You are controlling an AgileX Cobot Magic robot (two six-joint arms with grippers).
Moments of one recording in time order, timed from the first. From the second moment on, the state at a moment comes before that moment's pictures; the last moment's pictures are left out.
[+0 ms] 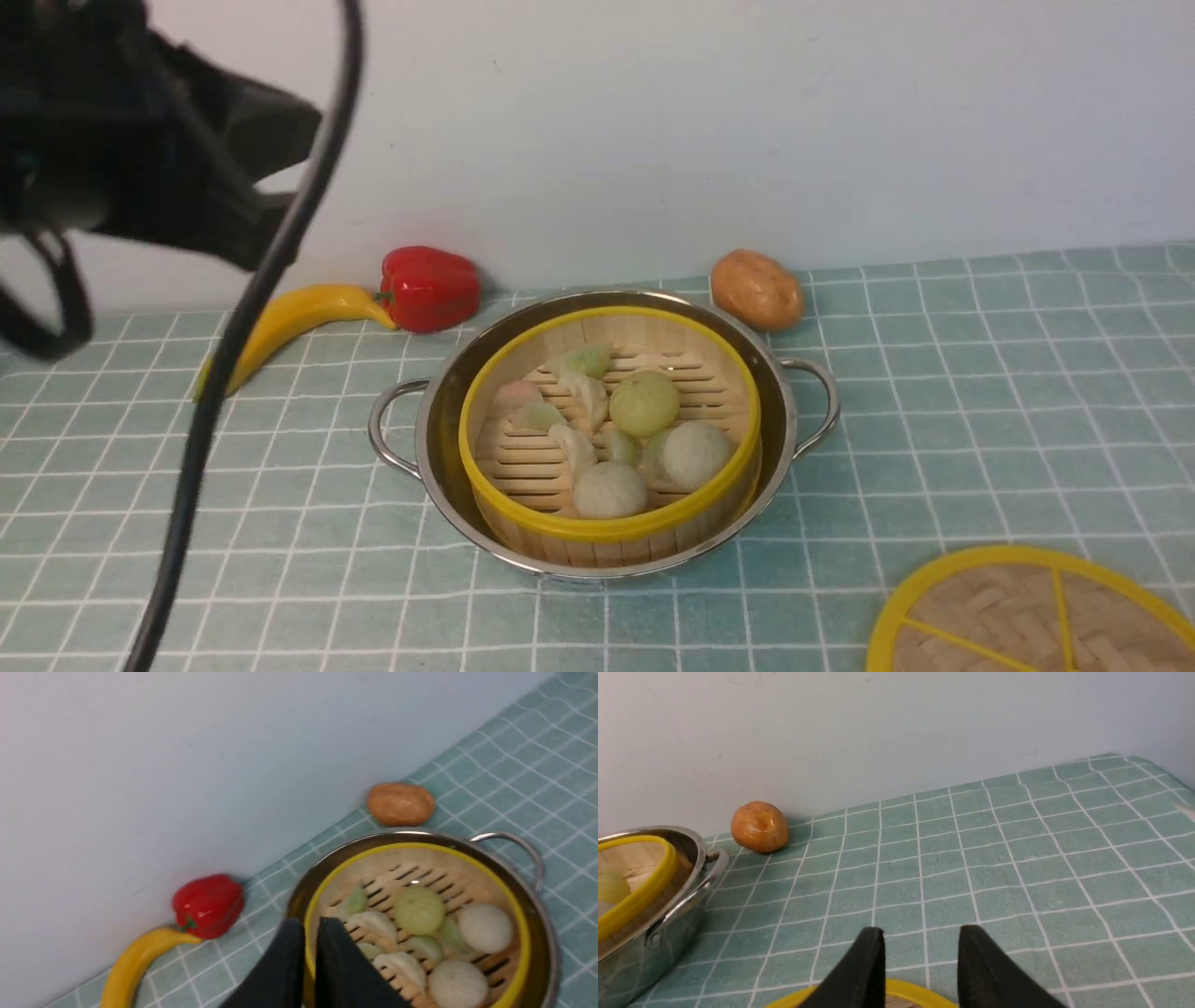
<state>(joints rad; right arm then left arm) 0.03 0.00 0.01 -0.19 0.34 0.50 -0.27 0.96 -1.08 -0.15 0.64 0.39</state>
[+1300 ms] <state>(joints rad) 0.03 0.00 0.01 -0.19 0.34 0.50 0.07 0.07 0.01 -0.11 0.32 0.28</state>
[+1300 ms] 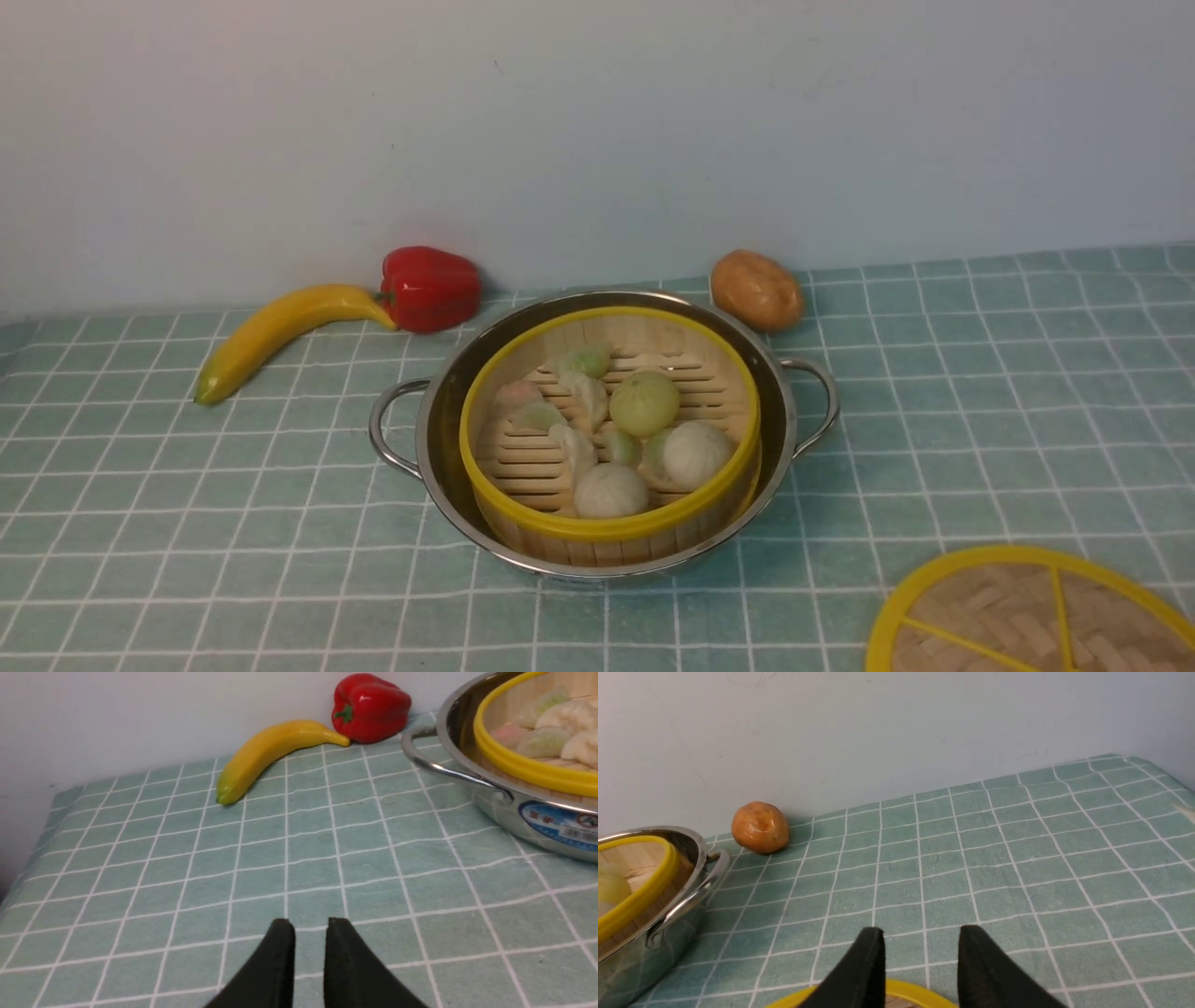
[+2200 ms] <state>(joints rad) 0.03 0.00 0.01 -0.19 0.34 0.50 0.07 0.00 0.01 0.03 0.33 0.04</state>
